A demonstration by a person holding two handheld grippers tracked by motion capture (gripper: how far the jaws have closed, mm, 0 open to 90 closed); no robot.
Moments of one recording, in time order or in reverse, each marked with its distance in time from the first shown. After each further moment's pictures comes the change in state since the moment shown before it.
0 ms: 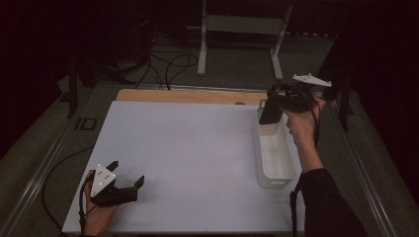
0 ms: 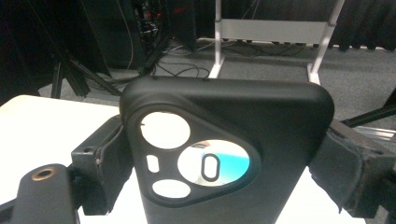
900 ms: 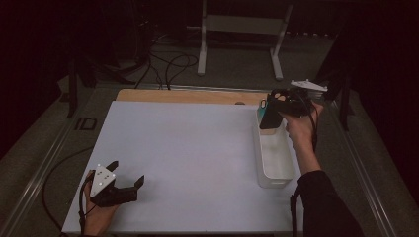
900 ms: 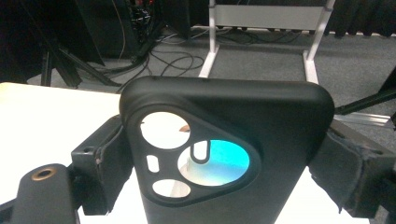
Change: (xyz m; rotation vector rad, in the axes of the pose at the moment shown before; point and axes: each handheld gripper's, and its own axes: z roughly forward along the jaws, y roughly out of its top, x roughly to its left) left arm 0.000 0.000 0.000 0.000 0.001 -0.001; right arm -0.006 -0.018 0.012 0.042 -0.021 0.007
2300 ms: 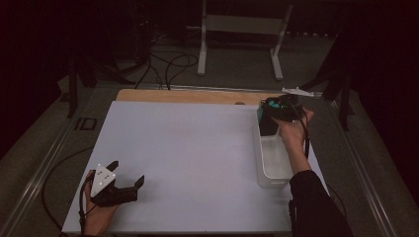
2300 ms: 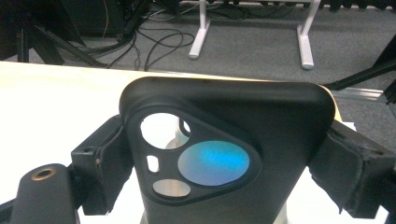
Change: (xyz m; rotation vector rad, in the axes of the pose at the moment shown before) left arm 0.000 0.000 0.000 0.000 -0.001 0.002; right arm 0.001 -0.028 0.034 0.091 -0.046 0.014
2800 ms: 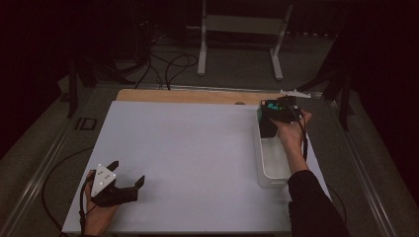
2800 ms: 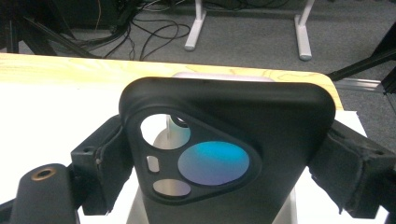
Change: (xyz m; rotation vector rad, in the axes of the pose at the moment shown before) left arm 0.000 0.000 0.001 0.004 -0.001 0.001; right arm -0.002 -0.007 0.012 0.030 -0.018 0.002
